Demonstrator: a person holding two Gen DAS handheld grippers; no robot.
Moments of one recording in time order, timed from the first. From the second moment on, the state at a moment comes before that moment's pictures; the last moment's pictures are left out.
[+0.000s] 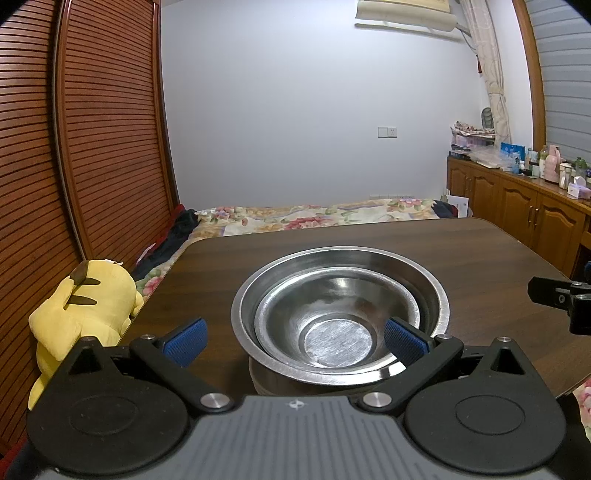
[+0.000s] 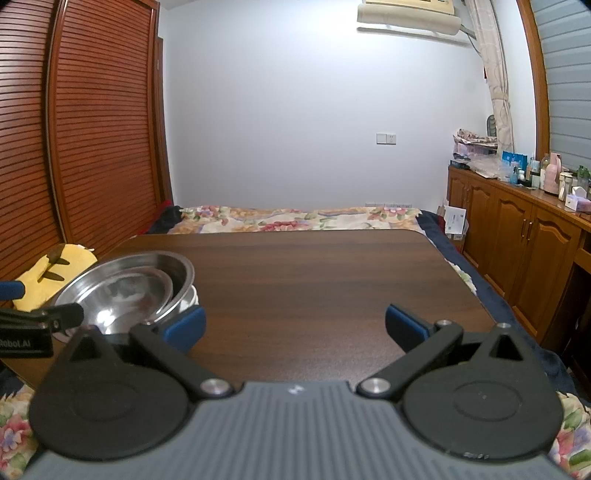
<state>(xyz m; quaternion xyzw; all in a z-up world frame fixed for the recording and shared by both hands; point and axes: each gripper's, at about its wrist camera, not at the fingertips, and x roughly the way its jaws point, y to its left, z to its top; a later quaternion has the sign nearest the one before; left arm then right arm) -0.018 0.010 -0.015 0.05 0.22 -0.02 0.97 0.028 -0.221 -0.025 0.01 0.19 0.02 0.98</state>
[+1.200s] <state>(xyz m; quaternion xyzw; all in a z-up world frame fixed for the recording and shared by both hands) -0.019 0.008 -0.011 0.05 0.22 -0.02 0.97 0.029 -0.221 -0.024 0.01 0.19 0.02 0.98</state>
